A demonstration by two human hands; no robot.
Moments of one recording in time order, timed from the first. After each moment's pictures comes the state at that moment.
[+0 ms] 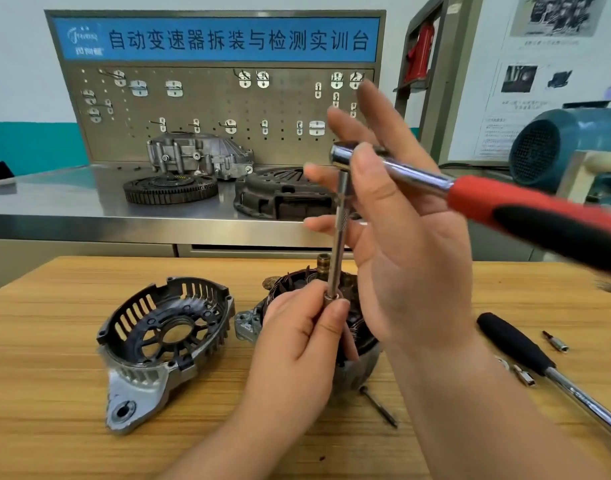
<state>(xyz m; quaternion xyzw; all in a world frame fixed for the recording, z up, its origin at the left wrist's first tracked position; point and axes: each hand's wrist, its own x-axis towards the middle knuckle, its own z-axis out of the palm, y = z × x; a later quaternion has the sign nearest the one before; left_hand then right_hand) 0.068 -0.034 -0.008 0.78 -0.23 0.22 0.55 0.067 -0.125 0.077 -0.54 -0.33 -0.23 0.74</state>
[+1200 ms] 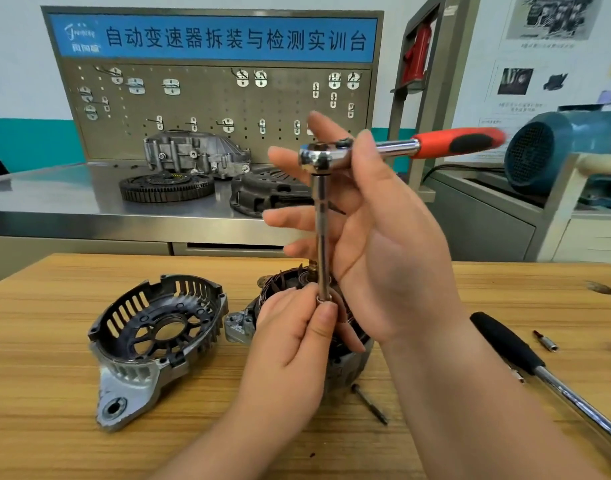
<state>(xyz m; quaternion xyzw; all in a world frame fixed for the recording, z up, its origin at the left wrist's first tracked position) 0.067 -0.037 -0.012 0.75 -0.26 0.27 0.54 0.069 -0.128 0.077 -0.49 -0.33 -0.06 0.80</state>
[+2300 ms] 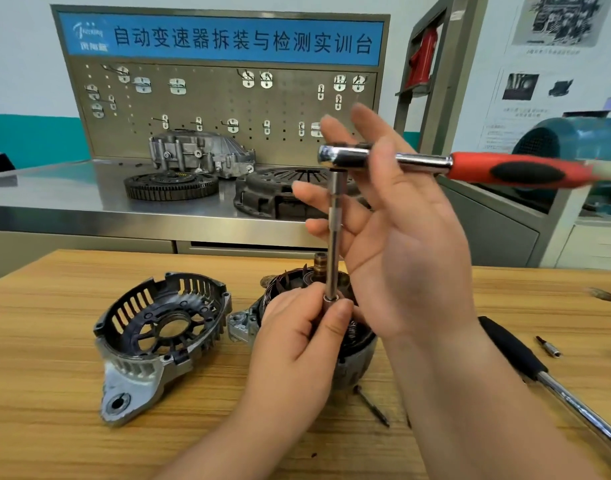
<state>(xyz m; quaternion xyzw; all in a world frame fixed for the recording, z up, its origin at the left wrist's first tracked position) 0.070 -0.039 -0.014 0.76 -0.23 0.25 0.55 0.065 -0.126 0.080 -0.46 -0.30 -0.14 0.82</state>
